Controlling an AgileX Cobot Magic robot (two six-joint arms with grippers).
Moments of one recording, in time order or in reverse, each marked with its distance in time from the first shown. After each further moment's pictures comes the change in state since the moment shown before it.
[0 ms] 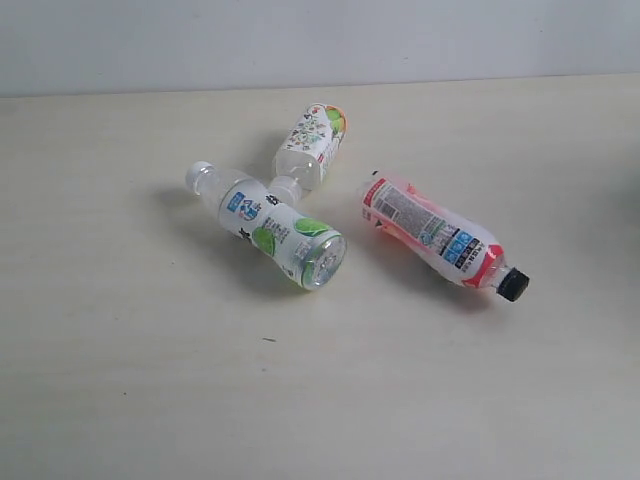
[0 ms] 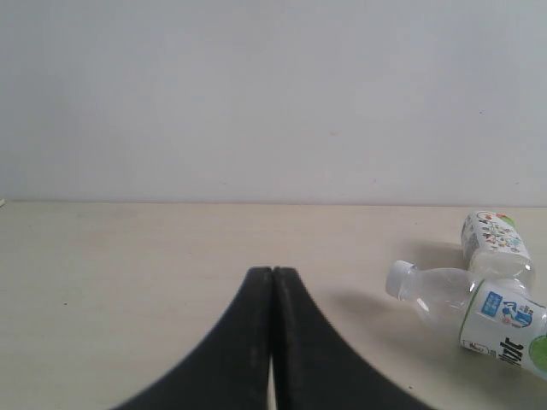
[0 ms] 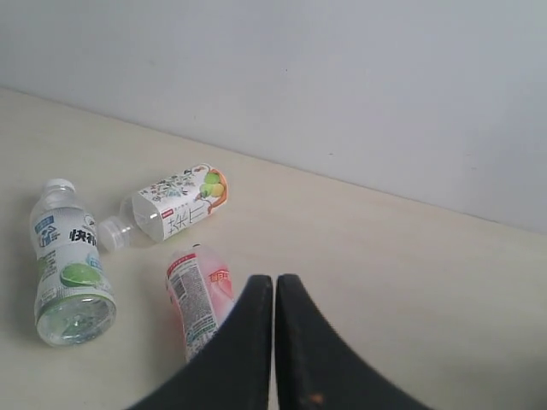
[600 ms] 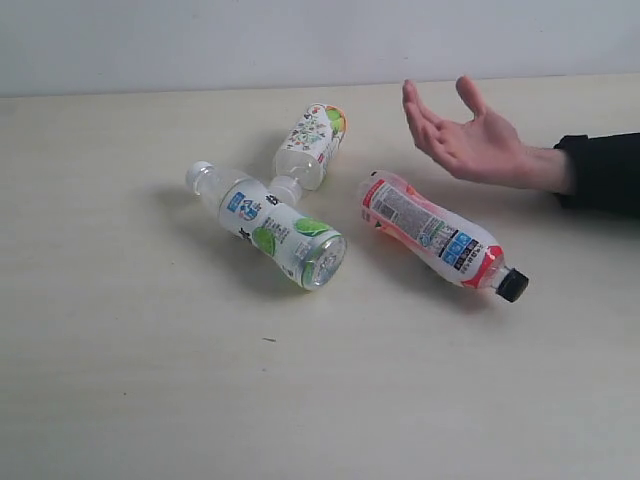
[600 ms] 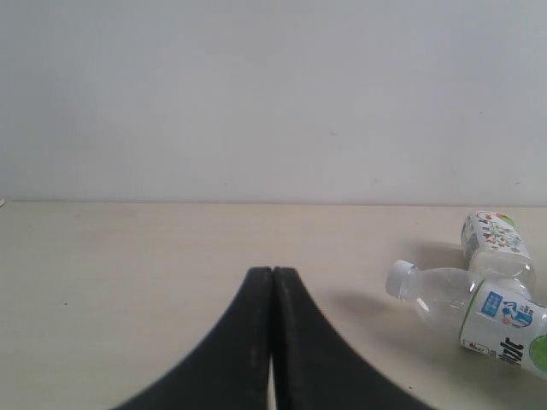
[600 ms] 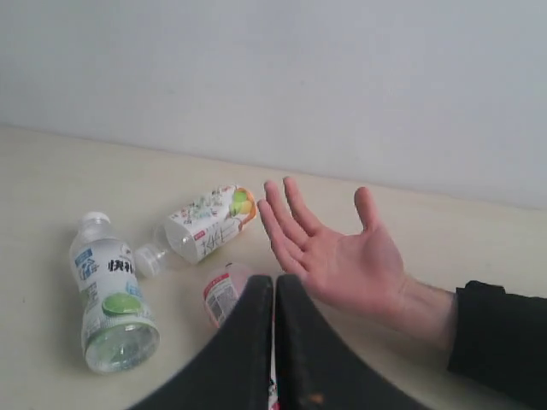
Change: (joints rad) left arm 0.000 0.000 0.000 0.000 0.000 0.000; right arm 0.000 0.055 -0.024 0.121 -0.021 0.011
